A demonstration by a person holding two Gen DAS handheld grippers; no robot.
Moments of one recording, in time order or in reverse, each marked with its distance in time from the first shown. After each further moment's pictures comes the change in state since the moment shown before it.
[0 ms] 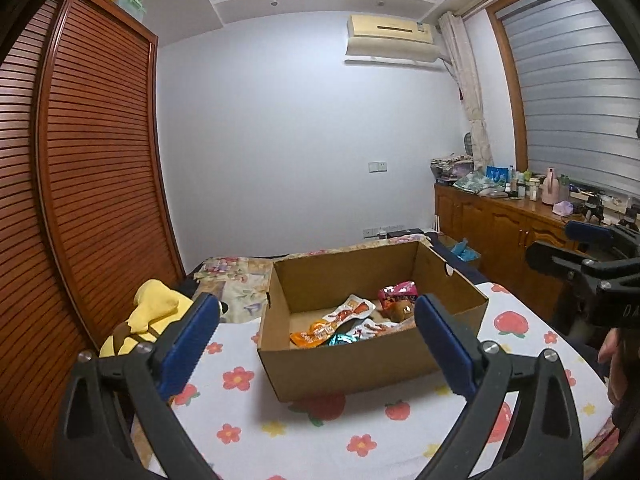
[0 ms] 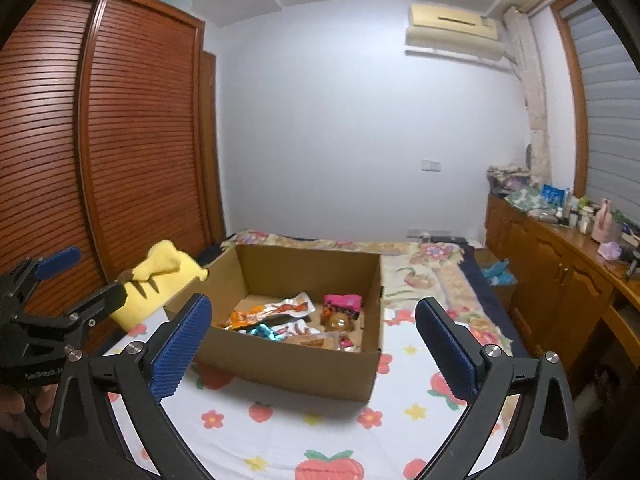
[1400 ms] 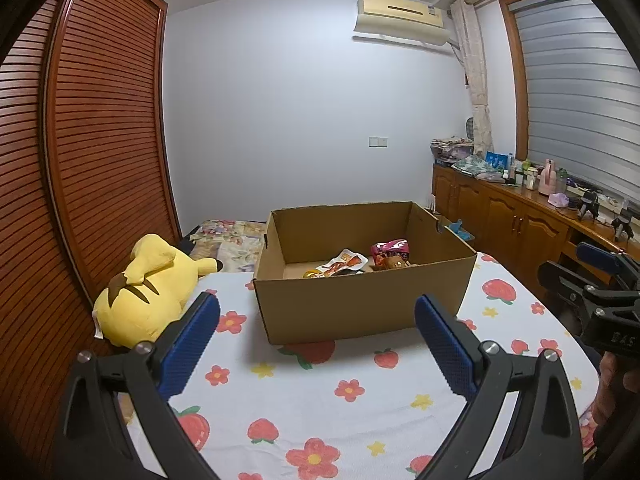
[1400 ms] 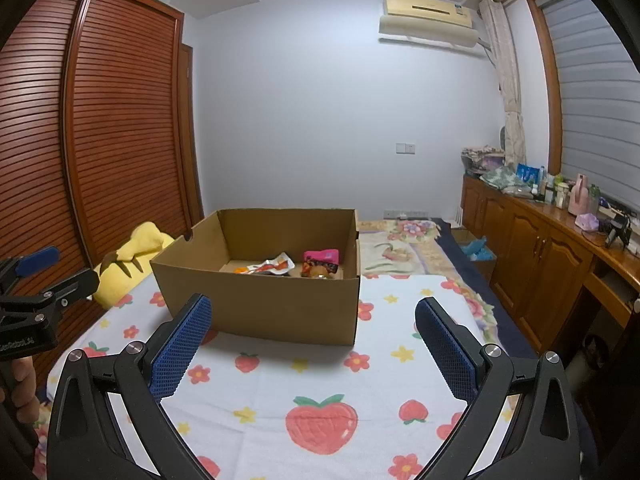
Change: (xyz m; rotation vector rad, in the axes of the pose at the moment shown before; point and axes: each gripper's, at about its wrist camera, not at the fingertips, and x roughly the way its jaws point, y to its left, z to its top) left arm -0.024 0.004 -0.043 -0.058 0.092 -0.022; right arm -0.026 0.002 -0.056 0.036 0.036 -0.073
